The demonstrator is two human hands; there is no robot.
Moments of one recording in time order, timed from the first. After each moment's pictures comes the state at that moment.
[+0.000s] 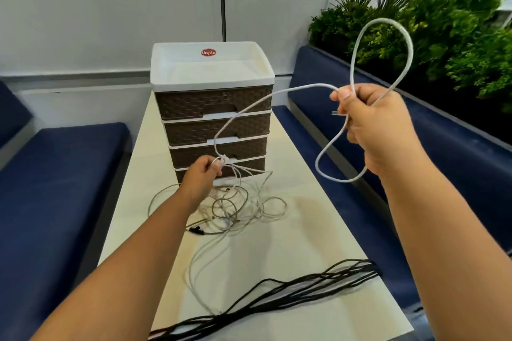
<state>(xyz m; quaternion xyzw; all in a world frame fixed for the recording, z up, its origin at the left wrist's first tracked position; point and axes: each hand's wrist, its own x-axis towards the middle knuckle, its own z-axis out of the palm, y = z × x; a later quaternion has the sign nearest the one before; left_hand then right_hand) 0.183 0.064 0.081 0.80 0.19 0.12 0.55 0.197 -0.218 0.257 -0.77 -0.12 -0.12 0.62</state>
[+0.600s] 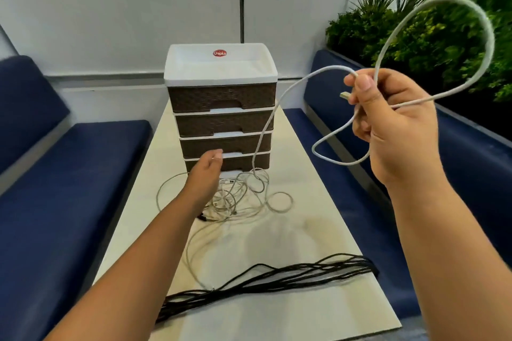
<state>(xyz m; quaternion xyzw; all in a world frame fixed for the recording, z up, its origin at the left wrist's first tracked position) 0.130 0.015 0.109 0.77 0.24 0.16 0.57 0.148 -0.255 0.263 -0.62 -0.28 -0.13 0.72</state>
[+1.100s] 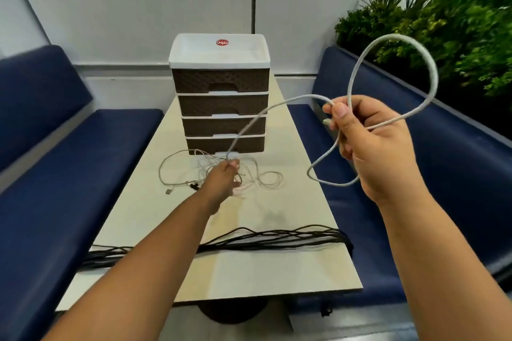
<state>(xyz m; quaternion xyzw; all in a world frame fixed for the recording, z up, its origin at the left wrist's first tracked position) 0.087 -0.080 0.087 0.73 0.28 0.09 0.62 0.108 -0.324 0.228 -0.66 -0.29 -0.06 0.69</state>
